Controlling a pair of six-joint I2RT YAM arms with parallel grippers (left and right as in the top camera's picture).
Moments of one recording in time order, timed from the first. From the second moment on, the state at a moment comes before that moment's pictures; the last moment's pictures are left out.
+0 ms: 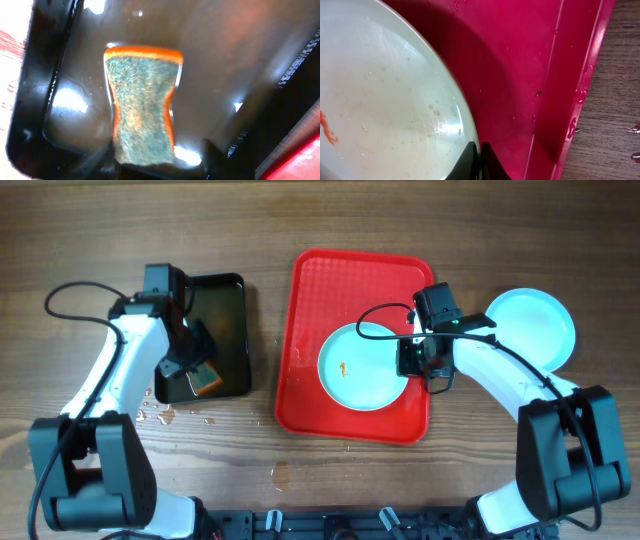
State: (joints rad) left arm 0.02 1.67 1.10 -0.89 0.01 -0.52; right arm 0.25 1.70 0.96 -0.65 -0.13 0.31
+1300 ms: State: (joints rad) left arm 0.02 1.67 0.94 -0.76 0.03 -0.49; right arm 0.25 1.70 0.96 -0.65 -0.13 0.31
